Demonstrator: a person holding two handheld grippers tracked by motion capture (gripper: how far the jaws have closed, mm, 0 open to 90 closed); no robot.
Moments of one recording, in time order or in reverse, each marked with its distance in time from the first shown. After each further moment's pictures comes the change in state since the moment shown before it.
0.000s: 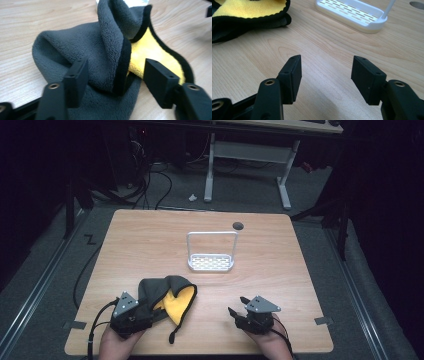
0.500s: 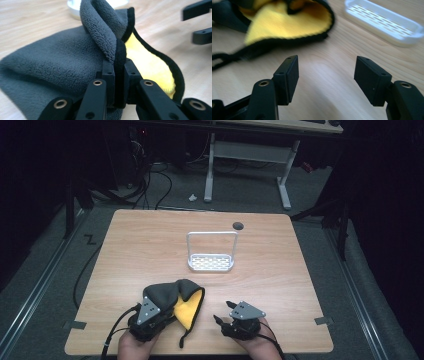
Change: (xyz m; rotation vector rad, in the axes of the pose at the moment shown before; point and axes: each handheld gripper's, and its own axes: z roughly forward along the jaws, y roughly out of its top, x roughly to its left) left arm -0.054 0.002 0.016 -0.012 -0.064 0.080; right arm 0.040 0.012 0.011 -0.016 0.094 -0.069
